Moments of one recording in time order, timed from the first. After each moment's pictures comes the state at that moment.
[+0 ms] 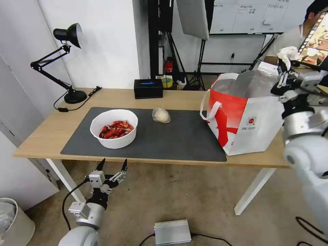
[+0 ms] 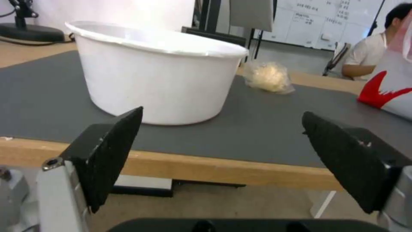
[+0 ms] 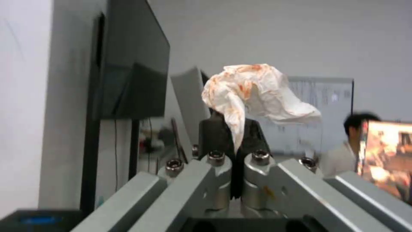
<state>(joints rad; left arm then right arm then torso) 1.62 -1.39 -0.57 -2.08 -0.33 -0.06 0.09 -0.92 0.76 0.56 2.06 0.72 -0.12 0.32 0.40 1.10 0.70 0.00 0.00</state>
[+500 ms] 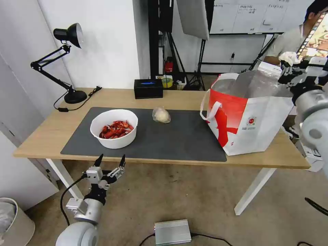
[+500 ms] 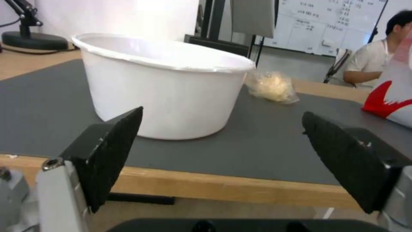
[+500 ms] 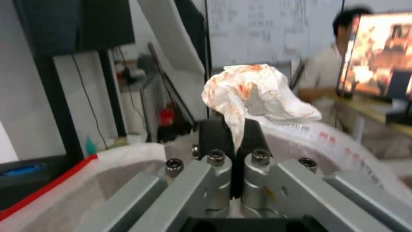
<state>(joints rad) 1.59 -1.38 -0.58 -2.07 -0.35 -0.06 0.09 -0.67 0.66 0.46 1.94 1.11 -0.47 0.52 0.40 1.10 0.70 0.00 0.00</state>
